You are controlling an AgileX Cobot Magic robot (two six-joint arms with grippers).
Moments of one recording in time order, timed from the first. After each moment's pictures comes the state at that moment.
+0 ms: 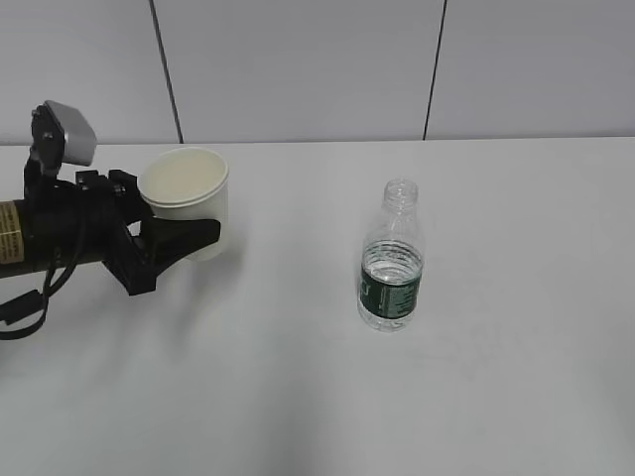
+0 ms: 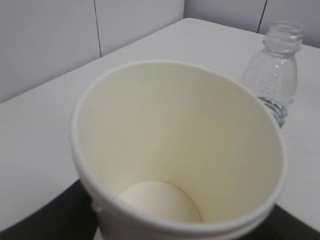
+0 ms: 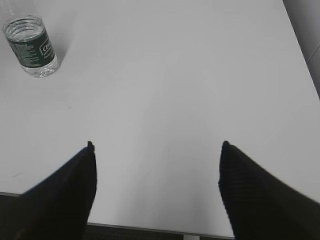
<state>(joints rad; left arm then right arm) -0.10 1.78 -0.69 1.12 -0.99 -0.52 0.05 -0.02 -0.50 -0.07 1.15 -0.06</state>
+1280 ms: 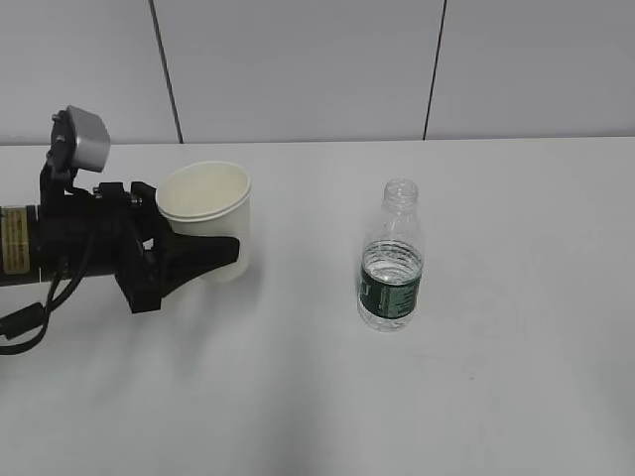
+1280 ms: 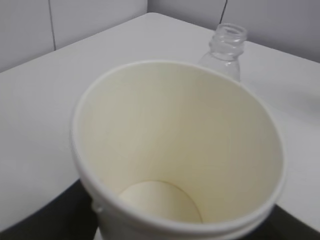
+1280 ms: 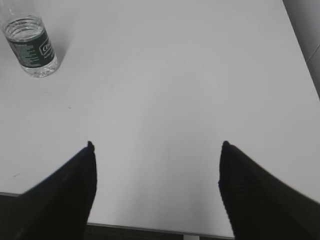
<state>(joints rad) -0.14 1.75 -0.69 1.22 -1.00 -0.65 0.05 -0.02 -0.50 -0.07 1.15 -0.06</state>
